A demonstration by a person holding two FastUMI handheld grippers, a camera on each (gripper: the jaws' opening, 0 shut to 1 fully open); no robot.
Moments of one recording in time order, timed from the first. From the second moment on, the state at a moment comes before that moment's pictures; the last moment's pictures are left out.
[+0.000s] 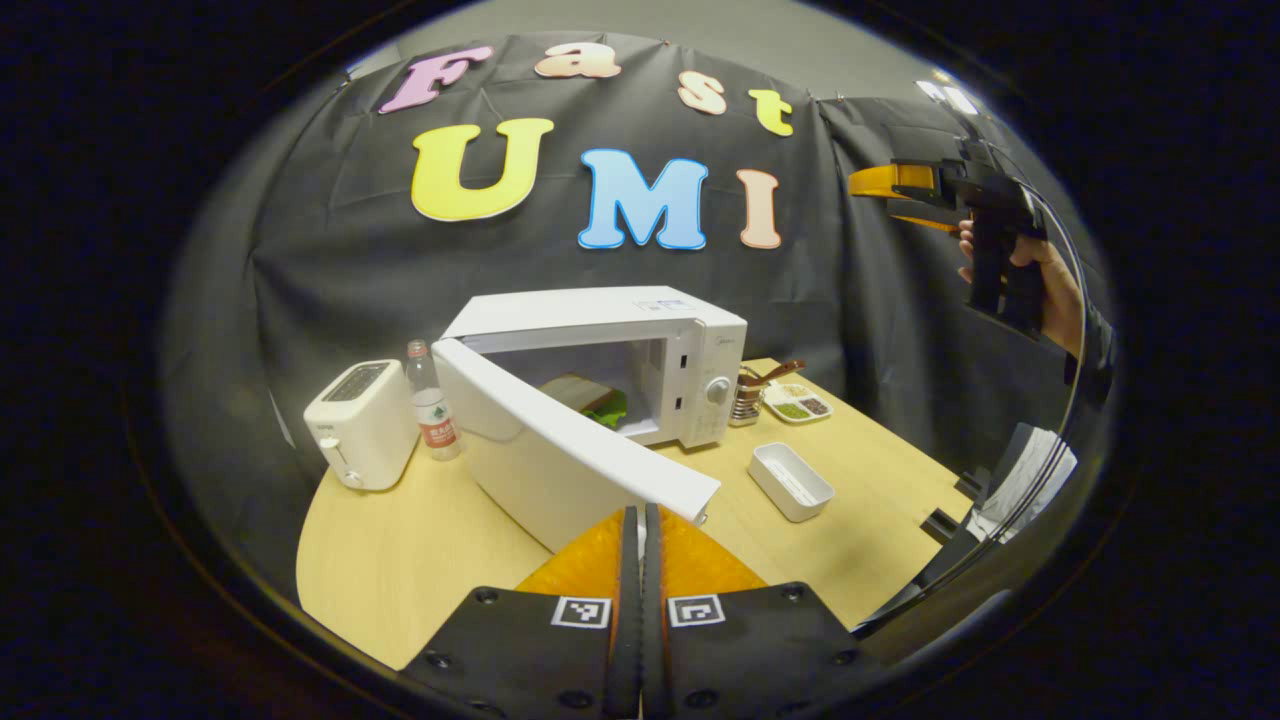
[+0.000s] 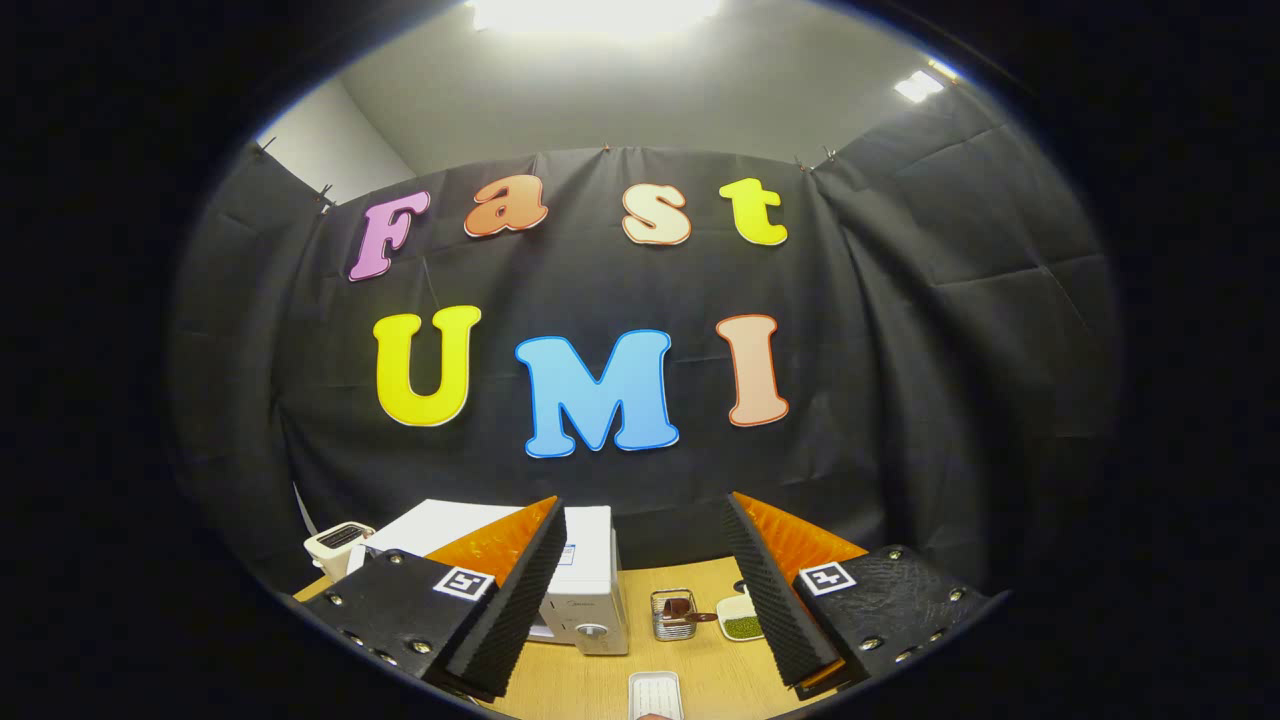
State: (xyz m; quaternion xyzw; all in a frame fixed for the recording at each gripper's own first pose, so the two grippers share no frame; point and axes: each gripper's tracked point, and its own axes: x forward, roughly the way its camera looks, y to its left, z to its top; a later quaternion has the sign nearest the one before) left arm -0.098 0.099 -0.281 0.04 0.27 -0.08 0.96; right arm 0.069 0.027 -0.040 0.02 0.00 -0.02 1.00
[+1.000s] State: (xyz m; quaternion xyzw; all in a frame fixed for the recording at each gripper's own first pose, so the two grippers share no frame) left arm -0.006 0.032 -0.305 0.05 0.29 -0.14 0.95; right arm 0.070 -0.043 -0.040 0.02 -0.01 -0.07 1.00
